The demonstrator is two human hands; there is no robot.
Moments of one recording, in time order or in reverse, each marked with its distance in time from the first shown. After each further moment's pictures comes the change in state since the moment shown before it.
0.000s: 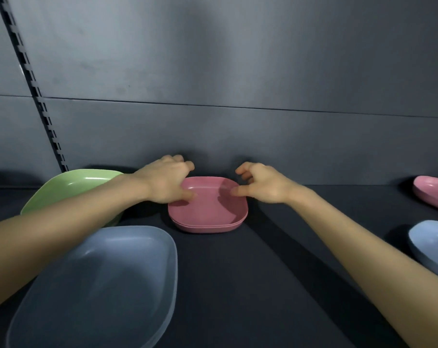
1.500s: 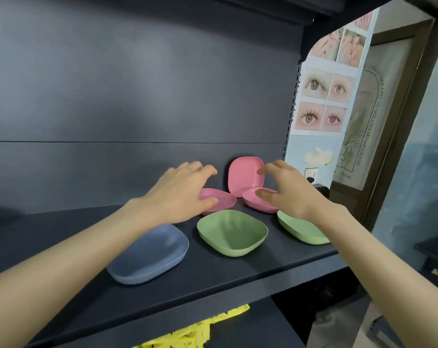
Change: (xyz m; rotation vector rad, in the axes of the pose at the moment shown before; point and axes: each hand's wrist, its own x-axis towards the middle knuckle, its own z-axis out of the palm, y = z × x) left_hand 0.055 0.528 -0.044 -0.111 0.409 0.376; right_hand -0.325 0.350 -0.278 -0.337 0.486 0.114
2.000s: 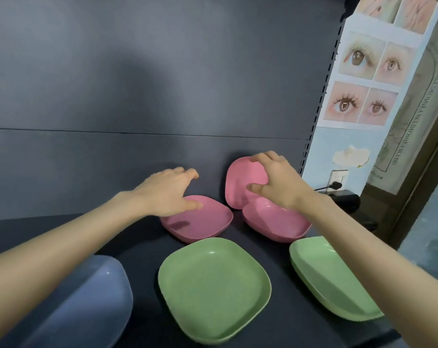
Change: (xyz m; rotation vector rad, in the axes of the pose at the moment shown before) left_hand 0.128 -0.063 0.096 -0.004 -0.260 -0.219; right_hand 0.157 0.097 0.076 0.031 -0.069 -0.093
